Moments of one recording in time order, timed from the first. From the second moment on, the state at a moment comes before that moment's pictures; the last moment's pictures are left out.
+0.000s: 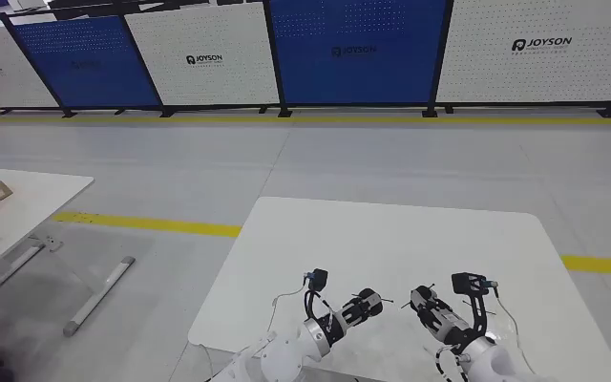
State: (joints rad) left arm 1.51 -1.19 -0.95 -1.73 0.00 -0.10 -0.16; right arm -1.61 -1.02 1.20 -2.03 -0.53 0.17 0.44
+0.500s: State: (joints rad) left arm 1.51 -1.19 -0.94 -1.72 0.03 -0.08 -0.18; right arm -1.61 -1.02 1.20 -2.03 -0.53 0.17 0.44
